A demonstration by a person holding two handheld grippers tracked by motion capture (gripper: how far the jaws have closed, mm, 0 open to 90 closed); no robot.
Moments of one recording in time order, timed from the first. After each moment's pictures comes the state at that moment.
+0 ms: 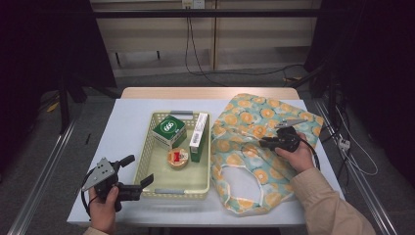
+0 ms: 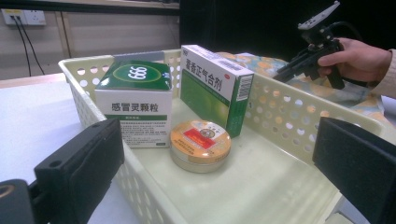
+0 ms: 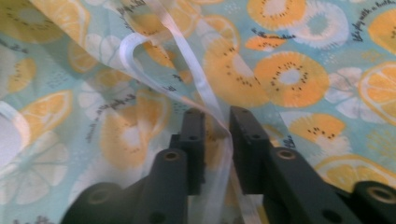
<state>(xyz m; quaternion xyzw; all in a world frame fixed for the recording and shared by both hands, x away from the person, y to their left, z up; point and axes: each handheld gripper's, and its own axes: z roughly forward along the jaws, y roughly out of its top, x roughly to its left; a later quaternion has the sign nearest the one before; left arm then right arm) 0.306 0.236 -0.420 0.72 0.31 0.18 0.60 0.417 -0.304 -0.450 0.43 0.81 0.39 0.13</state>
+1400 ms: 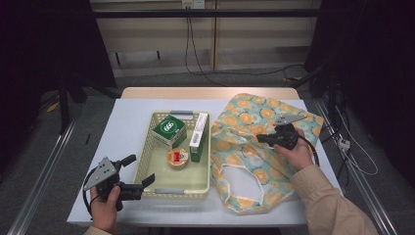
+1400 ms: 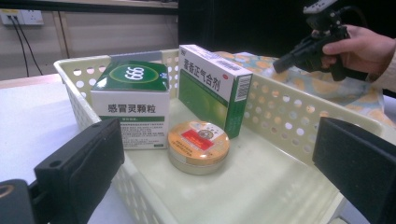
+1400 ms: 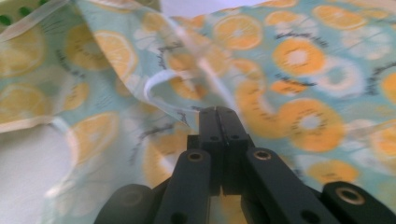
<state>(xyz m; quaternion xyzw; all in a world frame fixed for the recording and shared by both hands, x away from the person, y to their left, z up) 0.308 0.233 -0.420 0.72 0.31 0.17 0.59 0.419 -0.296 -0.425 0.39 0.81 0.41 0.15</state>
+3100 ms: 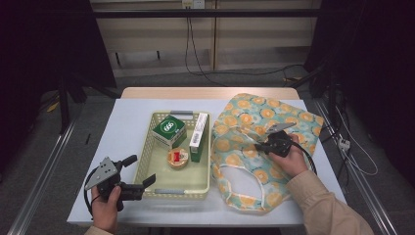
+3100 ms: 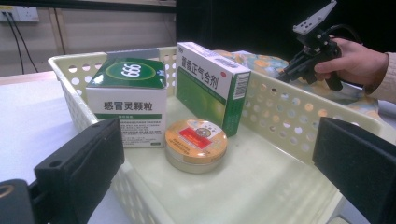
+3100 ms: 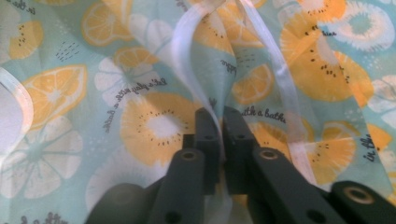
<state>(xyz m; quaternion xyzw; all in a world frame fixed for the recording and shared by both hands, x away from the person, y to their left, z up) 0.309 0.231 -0.422 0.72 0.31 0.17 0.59 0.411 -0.279 -0.454 0.40 0.84 0.34 0.14</state>
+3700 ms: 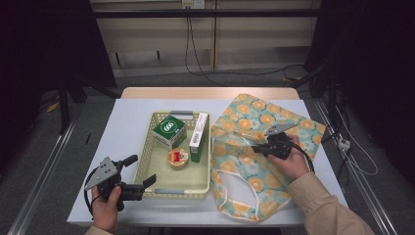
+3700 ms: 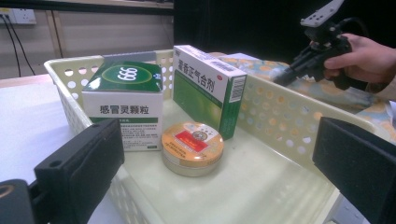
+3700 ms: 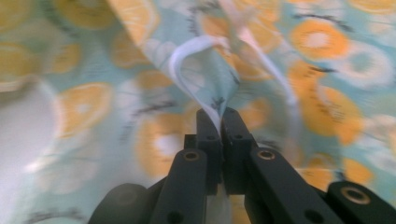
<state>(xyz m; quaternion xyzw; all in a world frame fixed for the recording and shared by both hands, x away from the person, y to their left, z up) 0.309 0.230 -0.421 0.72 0.30 0.17 0.60 0.399 -0.275 -0.438 0.38 0.84 0.37 0.14</state>
